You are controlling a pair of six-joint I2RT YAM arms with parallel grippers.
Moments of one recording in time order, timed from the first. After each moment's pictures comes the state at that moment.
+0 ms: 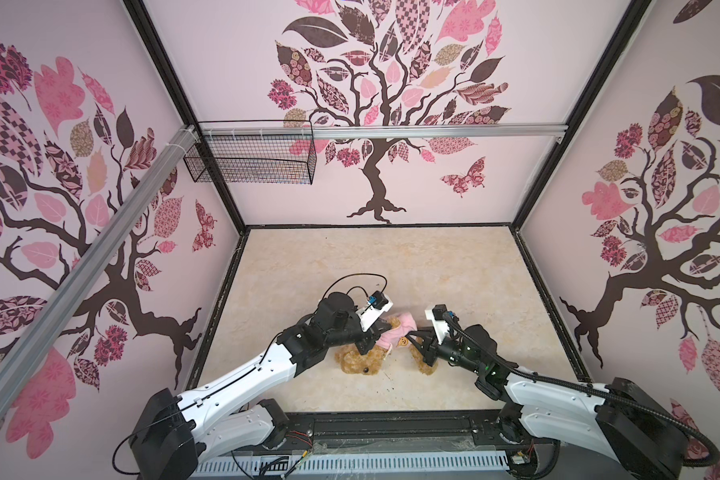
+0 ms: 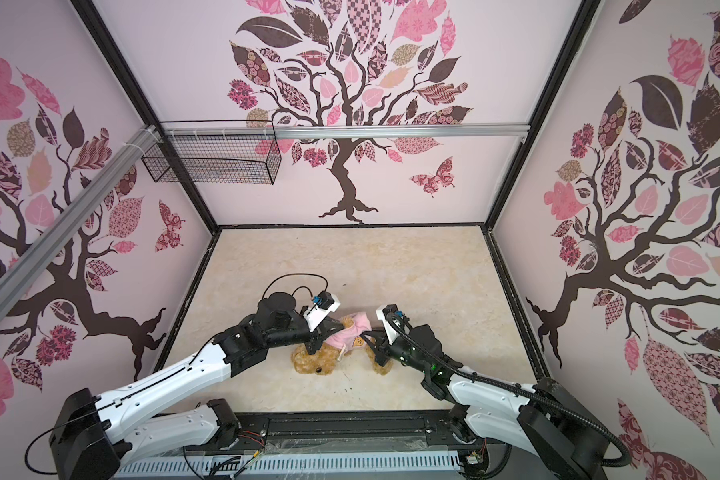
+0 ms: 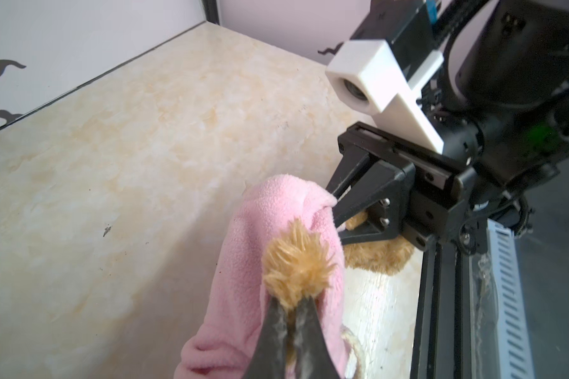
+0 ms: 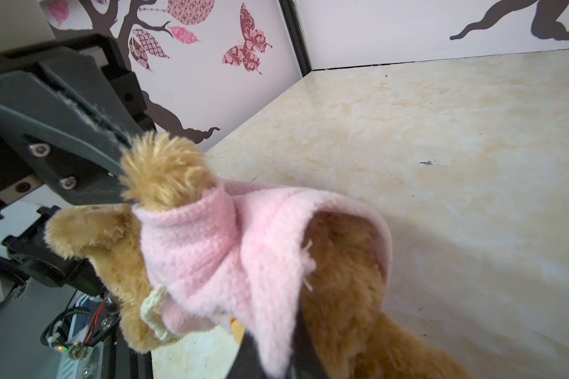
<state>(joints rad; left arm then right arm) -0.82 1.11 0.77 -0.22 0.31 0.13 0.75 1.06 0.18 0.70 -0.29 0.34</state>
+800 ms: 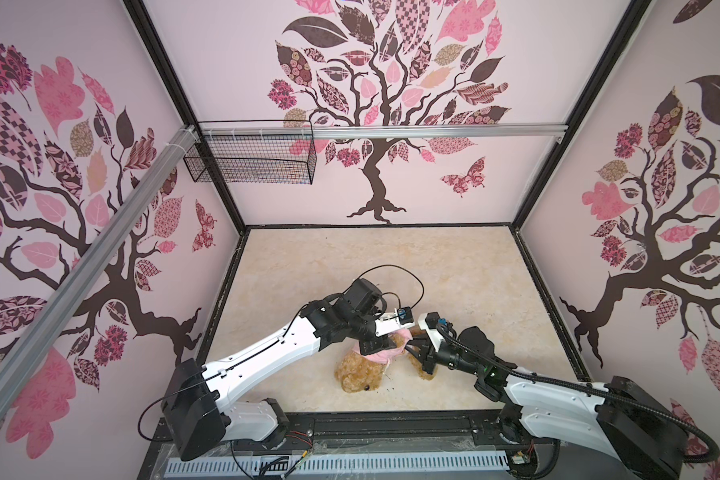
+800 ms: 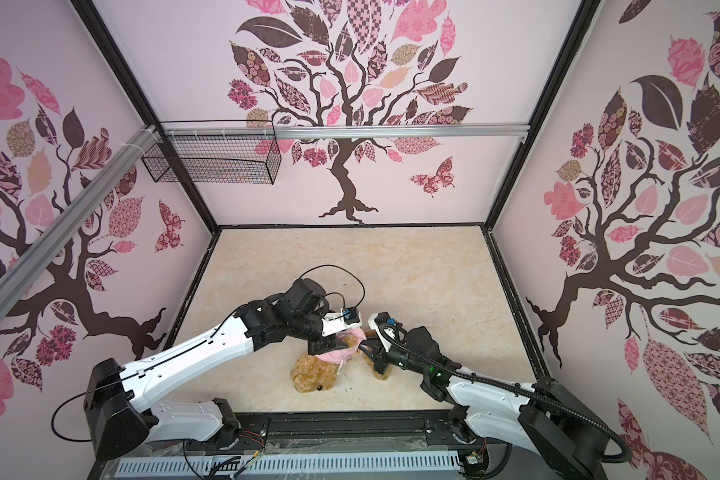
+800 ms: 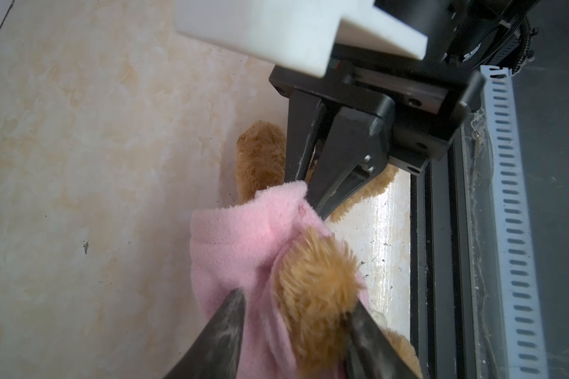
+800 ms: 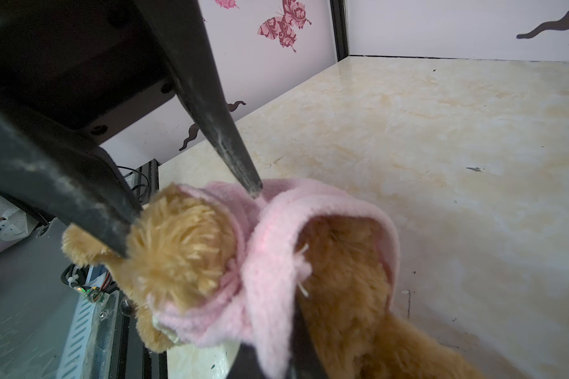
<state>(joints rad) -0.88 1.34 1.11 -0.70 0.29 0.52 0.79 1.07 0.19 0.69 -0.36 0.25</state>
